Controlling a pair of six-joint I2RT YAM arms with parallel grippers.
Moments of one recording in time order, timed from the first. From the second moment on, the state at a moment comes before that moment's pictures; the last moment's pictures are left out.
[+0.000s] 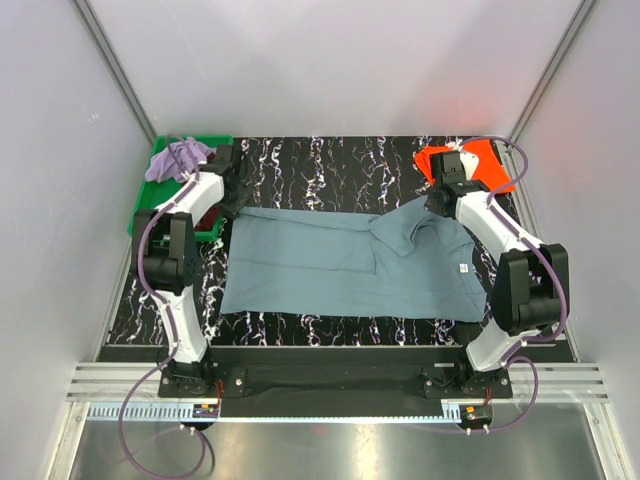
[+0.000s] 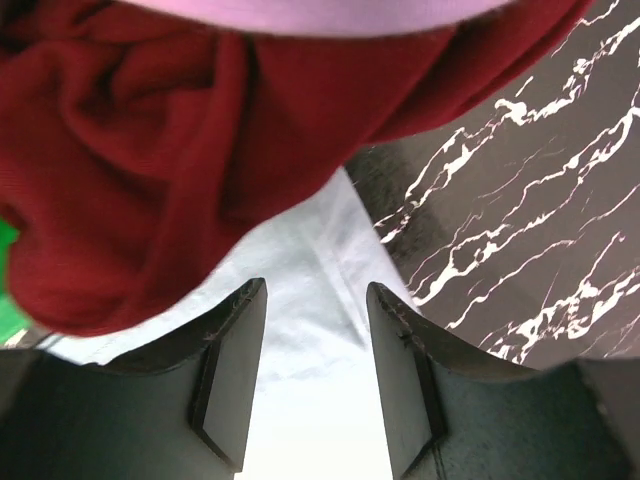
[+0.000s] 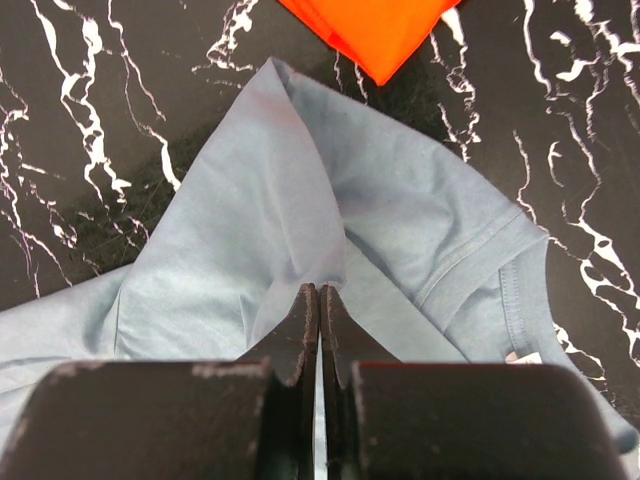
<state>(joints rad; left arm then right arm) -0.13 1.97 1.51 -0.66 -0.22 -1.13 0.18 1.66 1.27 -0.49 0.36 0.53</state>
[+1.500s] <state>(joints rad) -0.14 2.09 1.60 -0.69 -0.29 -1.10 0.14 1.64 1.24 -0.50 0.32 0.55</state>
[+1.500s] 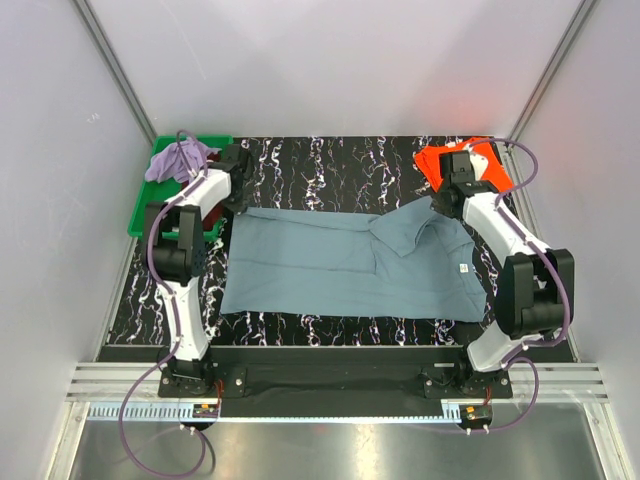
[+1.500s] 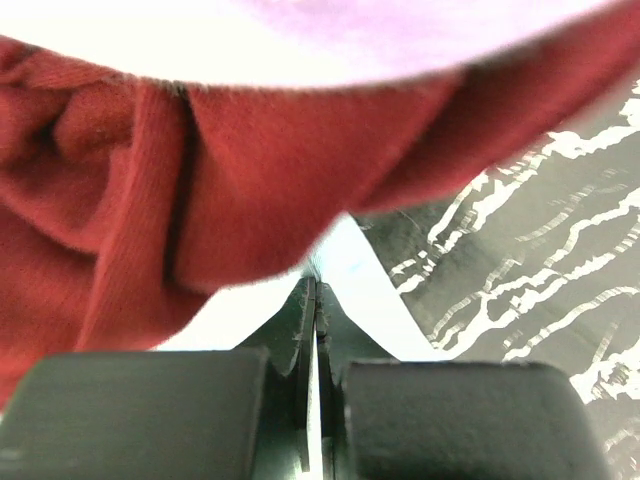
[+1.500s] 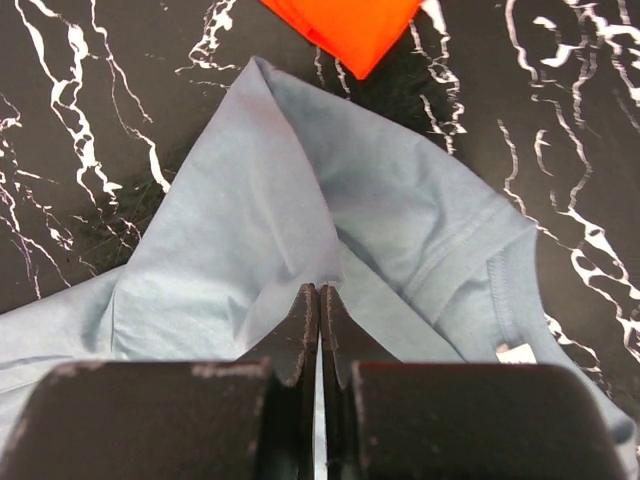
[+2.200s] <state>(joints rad) -0.15 1.87 1.47 -0.67 -0.25 -0.99 0.07 1.52 1.37 -0.67 0.33 0.55</state>
